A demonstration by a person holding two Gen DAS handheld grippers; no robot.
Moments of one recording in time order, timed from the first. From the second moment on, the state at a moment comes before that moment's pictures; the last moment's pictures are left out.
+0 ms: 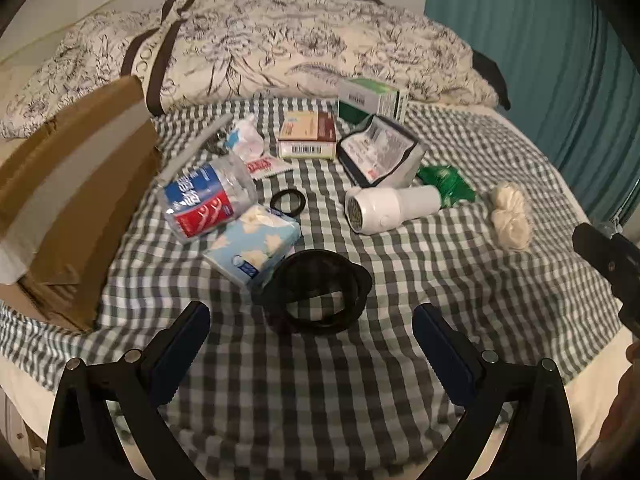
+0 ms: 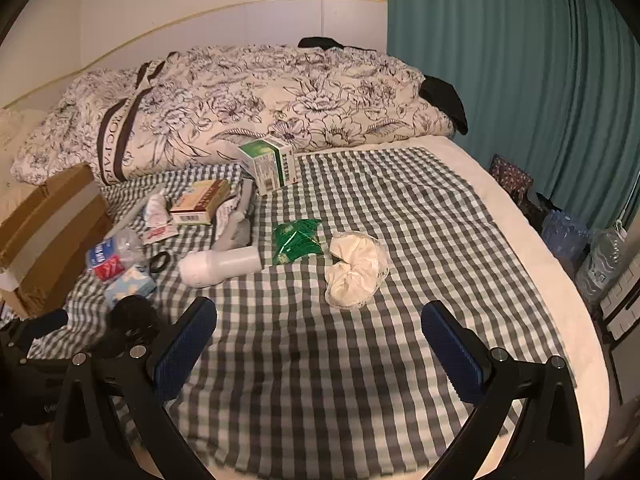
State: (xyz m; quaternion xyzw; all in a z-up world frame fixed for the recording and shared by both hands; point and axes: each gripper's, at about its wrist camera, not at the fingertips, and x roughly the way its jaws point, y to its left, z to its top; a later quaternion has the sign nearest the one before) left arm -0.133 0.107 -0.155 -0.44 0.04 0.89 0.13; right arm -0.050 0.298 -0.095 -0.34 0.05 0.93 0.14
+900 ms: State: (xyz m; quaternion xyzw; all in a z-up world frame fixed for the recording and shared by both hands) left arm -0.182 0.130 -0.207 -0.48 0.05 0.87 0.08; right arm -0.159 0.362 -0.175 -0.42 0.06 0.89 0.16
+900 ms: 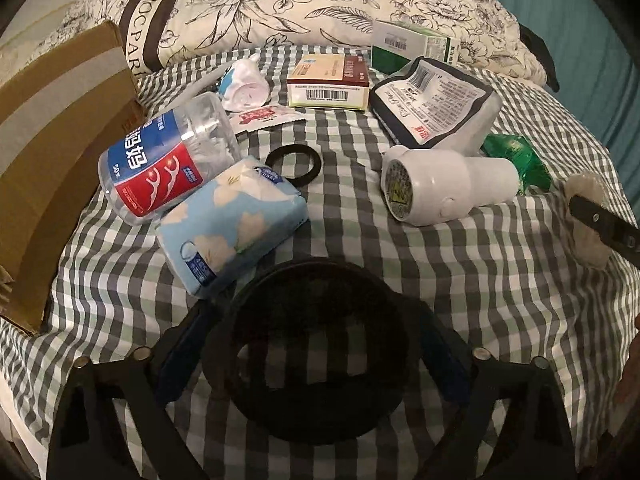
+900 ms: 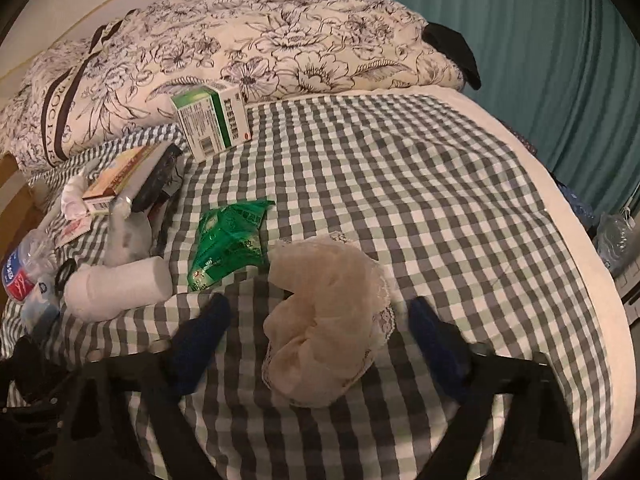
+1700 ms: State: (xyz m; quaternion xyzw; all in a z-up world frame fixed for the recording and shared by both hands) left arm -0.141 0.108 -0.147 -0.44 0.05 0.89 0.08; right arm -0.080 0.343 -0.137 -0.41 0.11 0.90 0.11
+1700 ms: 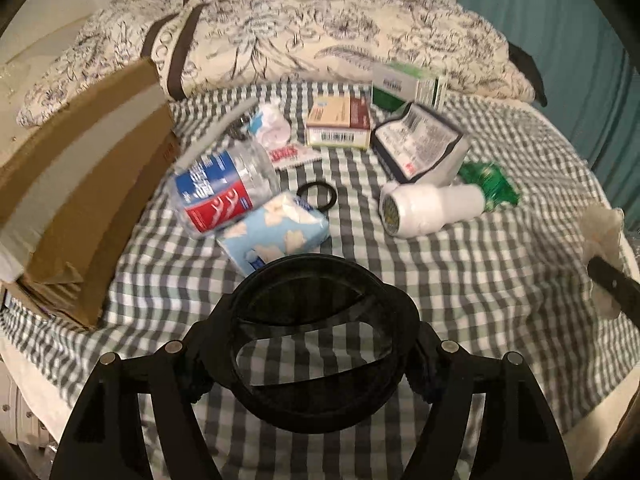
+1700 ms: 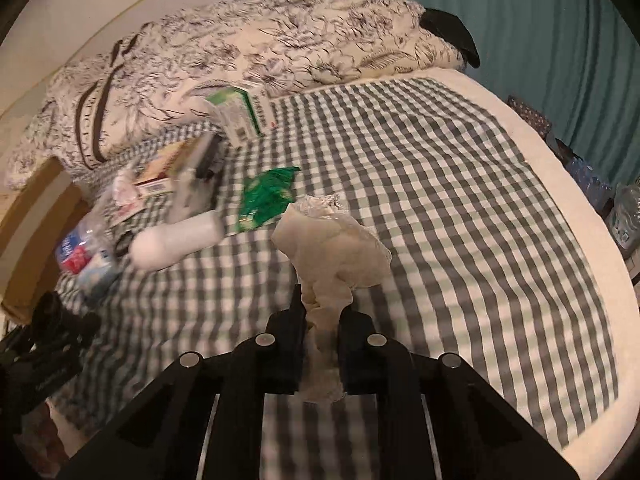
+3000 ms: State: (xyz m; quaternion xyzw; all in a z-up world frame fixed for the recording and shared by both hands) left arm -0.103 -0.056 -0.004 -0.34 -0.01 0.94 0.05; right arm -0.022 0.144 0.021 -0.31 0.04 0.95 -0.01
